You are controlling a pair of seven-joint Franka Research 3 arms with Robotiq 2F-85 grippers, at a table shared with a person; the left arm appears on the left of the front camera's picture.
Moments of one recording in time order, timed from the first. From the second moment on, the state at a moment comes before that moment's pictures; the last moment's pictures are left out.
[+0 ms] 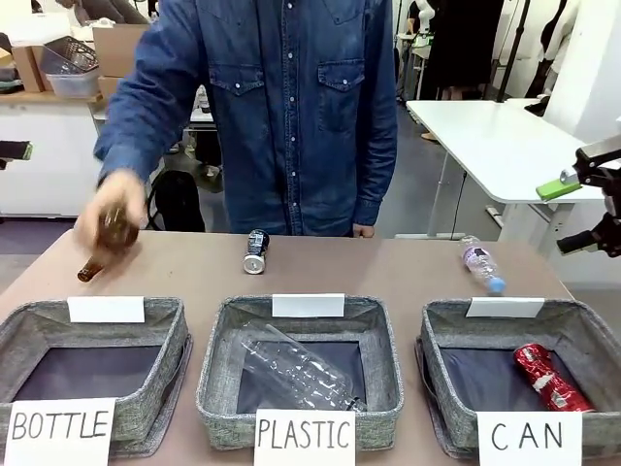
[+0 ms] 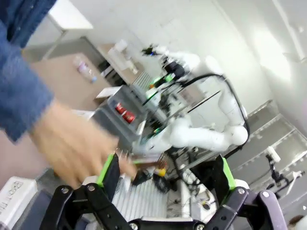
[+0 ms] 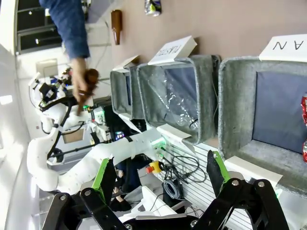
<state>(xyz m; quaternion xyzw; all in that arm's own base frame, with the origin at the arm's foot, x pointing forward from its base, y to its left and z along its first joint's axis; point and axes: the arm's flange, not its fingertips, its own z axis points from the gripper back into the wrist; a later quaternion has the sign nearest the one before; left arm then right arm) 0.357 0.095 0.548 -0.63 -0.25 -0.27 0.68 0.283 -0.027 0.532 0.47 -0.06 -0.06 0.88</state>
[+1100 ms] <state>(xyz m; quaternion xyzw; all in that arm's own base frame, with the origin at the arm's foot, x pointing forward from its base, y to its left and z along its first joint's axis) 0.318 0.207 0.586 -0.52 -0.28 -0.26 0.76 0.283 -0.027 0.533 0.47 -0.06 -0.06 0.88</state>
